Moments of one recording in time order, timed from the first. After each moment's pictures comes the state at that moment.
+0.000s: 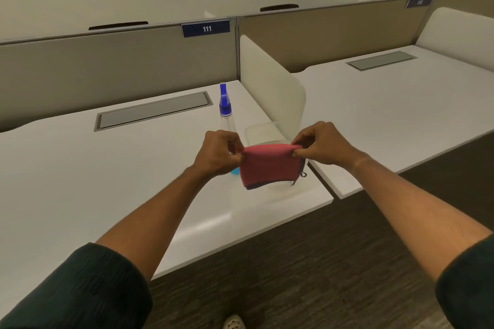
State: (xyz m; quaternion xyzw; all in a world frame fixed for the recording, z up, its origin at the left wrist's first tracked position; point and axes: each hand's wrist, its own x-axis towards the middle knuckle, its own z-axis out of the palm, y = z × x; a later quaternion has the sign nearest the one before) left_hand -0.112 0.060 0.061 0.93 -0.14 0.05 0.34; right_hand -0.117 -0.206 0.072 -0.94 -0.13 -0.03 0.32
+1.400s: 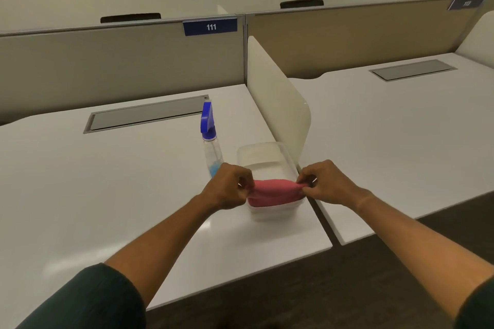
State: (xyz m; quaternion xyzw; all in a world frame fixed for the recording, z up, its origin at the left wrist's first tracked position) left_hand -0.047 0.001 0.005 0.93 -0.17 -0.02 0.32; right_hand -0.030 -0.268 0.004 -0.94 -0.19 0.05 0.28
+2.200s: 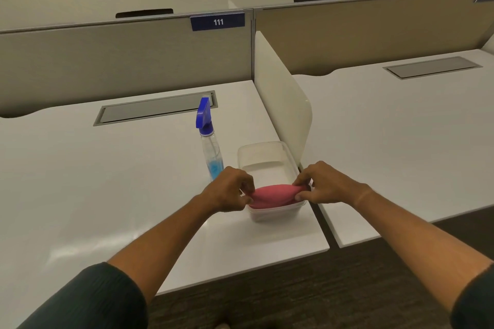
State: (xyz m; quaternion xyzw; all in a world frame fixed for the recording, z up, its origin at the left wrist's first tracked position) left_hand -0.050 -0.015 -0.001 0.95 -0.16 -0.11 0.25; right_hand -0.013 -0.277 -0.001 -0.94 -0.25 0.14 0.19
